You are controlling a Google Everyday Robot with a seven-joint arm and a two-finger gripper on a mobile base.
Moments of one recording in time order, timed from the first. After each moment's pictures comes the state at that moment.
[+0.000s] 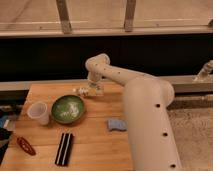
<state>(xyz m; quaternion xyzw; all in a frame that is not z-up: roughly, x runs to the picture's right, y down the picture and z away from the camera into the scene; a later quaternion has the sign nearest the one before) -0.085 -0.003 0.934 -0.27 -0.10 0.08 0.95</state>
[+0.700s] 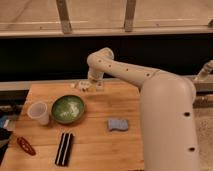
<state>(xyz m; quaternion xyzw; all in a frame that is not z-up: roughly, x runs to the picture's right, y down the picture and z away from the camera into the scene) -0.090 -0.022 0.870 -0.23 -0.13 0.06 0.96</state>
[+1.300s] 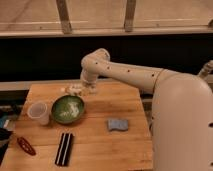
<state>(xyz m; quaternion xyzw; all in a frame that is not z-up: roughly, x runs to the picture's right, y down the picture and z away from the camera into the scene) -0.135 -0.006 0.811 -0.22 -0.19 0.00 0.96</state>
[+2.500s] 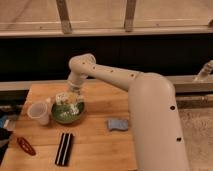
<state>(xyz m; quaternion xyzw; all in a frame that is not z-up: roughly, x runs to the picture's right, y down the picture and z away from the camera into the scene) -0.207 0.046 0.830 -0.33 -0.25 -0.03 0.91</state>
